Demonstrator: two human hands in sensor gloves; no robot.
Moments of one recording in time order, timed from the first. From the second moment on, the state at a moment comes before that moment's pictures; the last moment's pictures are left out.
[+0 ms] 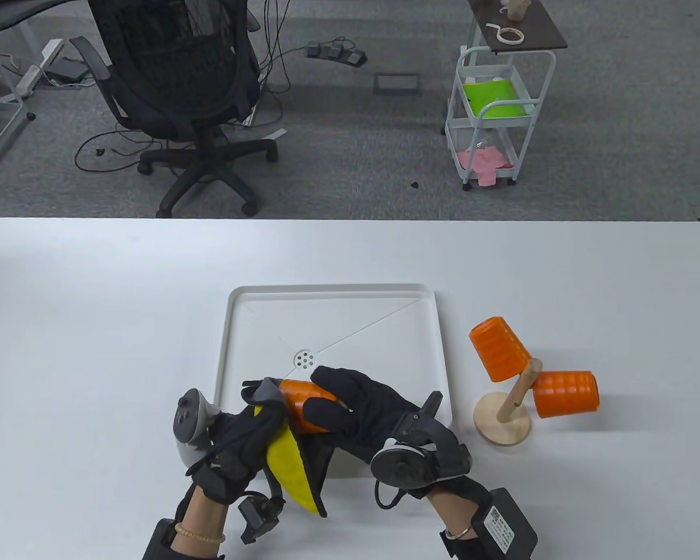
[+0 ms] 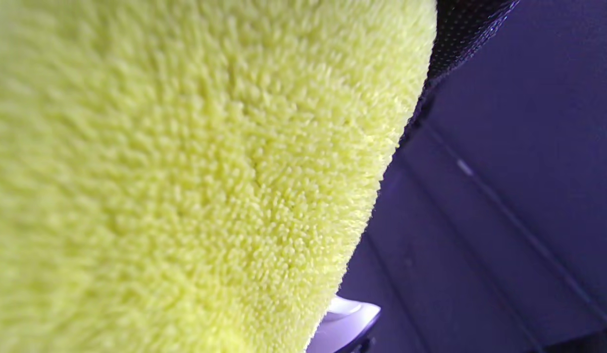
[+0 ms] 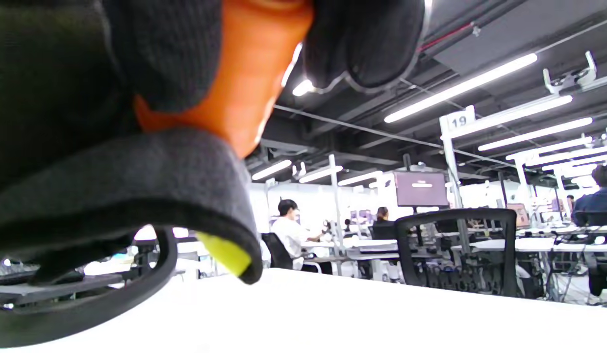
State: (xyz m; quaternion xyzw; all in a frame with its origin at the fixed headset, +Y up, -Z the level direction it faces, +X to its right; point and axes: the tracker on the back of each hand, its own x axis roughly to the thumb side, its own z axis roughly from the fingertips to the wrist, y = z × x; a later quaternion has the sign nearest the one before) left_hand -0.190 -0.709 -0.263 -0.10 -0.35 0.74 0.57; right_hand 0.041 -0.647 -0.240 0.43 -0.19 0.86 0.18
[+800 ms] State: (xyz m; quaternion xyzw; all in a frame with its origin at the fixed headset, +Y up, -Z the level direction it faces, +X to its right) left_hand -0.196 -0.707 -0.231 0.13 -0.38 0.45 0.80; right_hand 0.065 -0.681 -0.278 0.21 0.13 0.77 0.59
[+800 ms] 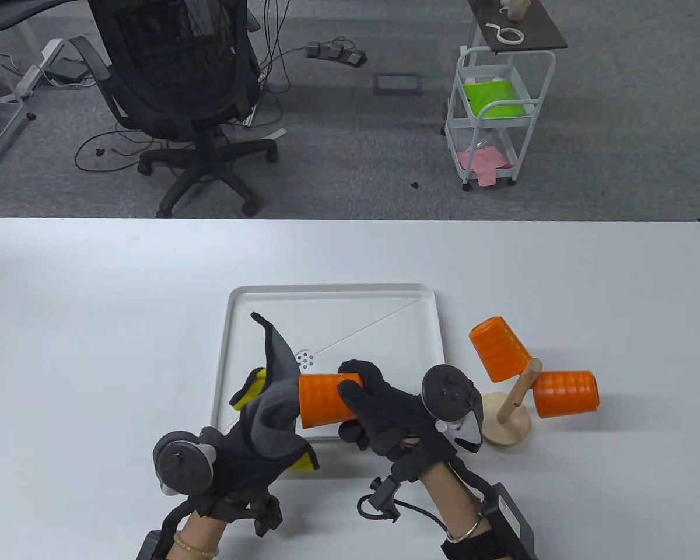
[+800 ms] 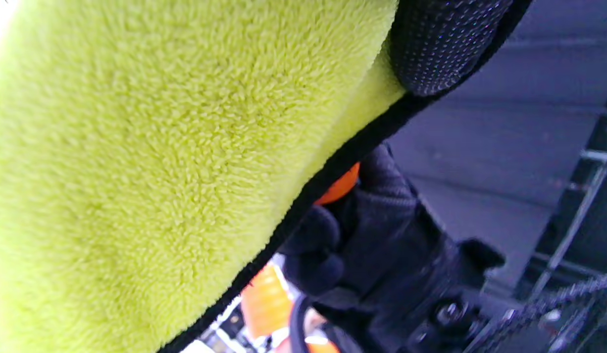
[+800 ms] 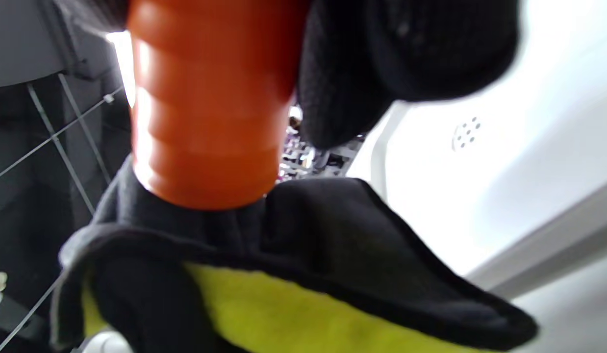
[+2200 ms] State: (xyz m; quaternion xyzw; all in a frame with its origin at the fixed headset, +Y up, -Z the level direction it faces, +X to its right) left_hand -0.208 -0.720 -0.244 0.04 -0.35 0.69 0.63; right_hand 0.059 -0.647 -0.256 0.37 -0.11 0.83 0.42
